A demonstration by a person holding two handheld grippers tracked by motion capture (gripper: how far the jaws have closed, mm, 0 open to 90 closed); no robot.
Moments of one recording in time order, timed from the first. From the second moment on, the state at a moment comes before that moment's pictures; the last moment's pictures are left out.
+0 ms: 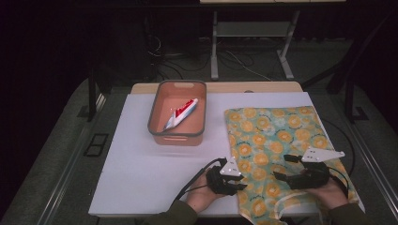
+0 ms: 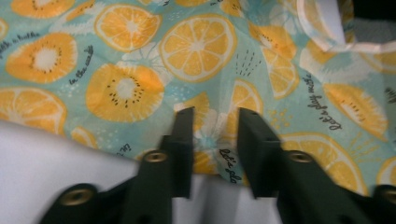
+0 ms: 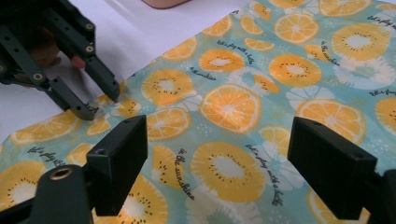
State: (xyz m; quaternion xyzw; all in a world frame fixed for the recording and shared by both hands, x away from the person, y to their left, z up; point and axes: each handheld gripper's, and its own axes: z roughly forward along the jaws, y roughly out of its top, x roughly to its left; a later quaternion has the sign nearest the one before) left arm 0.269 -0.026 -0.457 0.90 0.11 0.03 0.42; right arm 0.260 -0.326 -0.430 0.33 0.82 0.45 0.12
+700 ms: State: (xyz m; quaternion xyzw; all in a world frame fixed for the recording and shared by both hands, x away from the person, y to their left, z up) left arm 0.271 -0.014 -0.444 0.89 0.17 0.03 0.42; right arm 0.259 -0.327 -0.428 0.33 0.82 0.45 0.13
